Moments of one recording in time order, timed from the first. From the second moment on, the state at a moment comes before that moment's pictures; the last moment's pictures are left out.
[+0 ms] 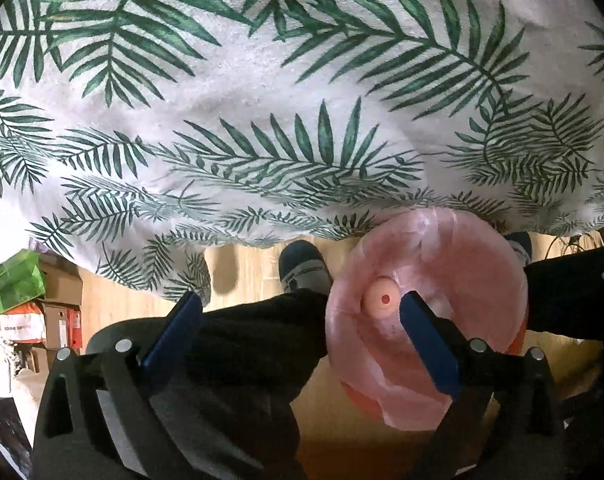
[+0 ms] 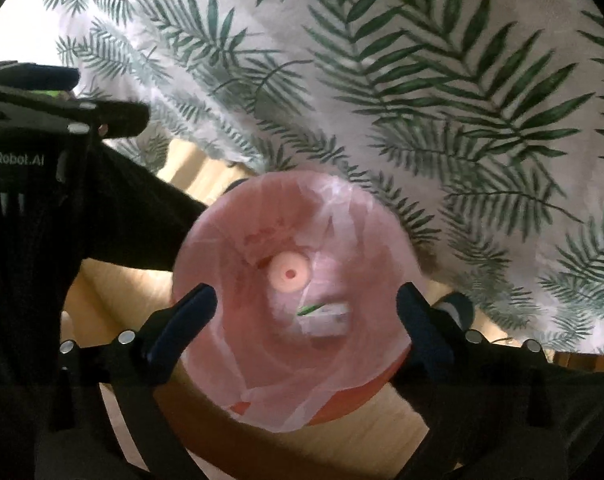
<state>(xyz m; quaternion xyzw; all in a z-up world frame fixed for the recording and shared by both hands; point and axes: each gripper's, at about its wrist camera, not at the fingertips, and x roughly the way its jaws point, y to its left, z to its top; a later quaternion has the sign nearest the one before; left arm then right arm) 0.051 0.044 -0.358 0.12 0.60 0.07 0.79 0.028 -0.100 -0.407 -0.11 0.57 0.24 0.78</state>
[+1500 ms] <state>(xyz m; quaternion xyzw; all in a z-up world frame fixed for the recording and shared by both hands) 0.077 0.003 -0.021 0.04 0.37 0.02 0.93 0.052 -0.183 -0.051 -0.06 0.28 0.15 0.95</state>
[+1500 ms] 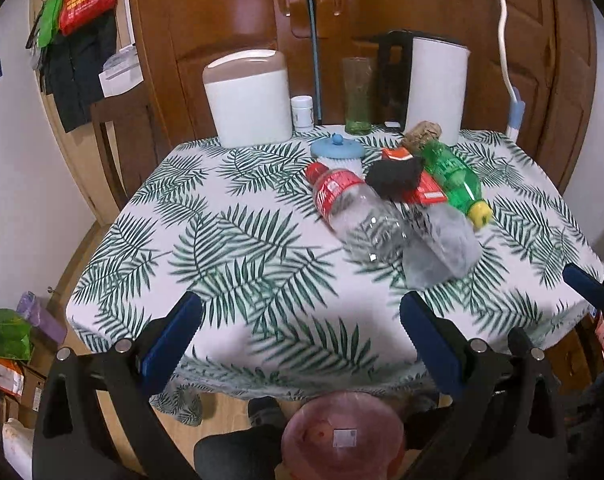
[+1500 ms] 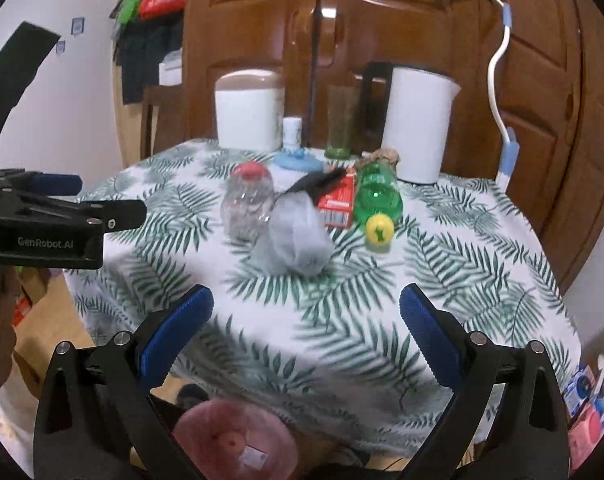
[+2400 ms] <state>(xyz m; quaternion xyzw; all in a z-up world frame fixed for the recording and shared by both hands) 0.217 -0.020 -0.065 0.04 0.43 0.01 0.90 0.125 -0.163 -0.087 -0.06 0.32 0.16 0.93</state>
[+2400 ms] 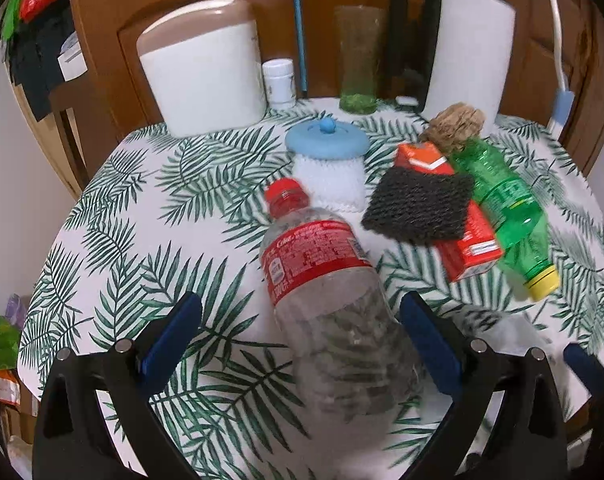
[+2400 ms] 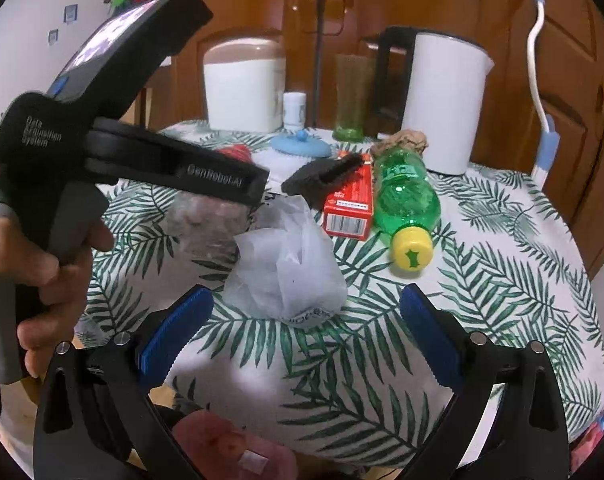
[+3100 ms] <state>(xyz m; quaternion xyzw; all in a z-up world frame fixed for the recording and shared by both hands) 0.239 0.013 -0.090 0.03 0.46 0.01 0.89 0.161 -0.144 -0.094 -0.07 0.33 0.17 0.93</state>
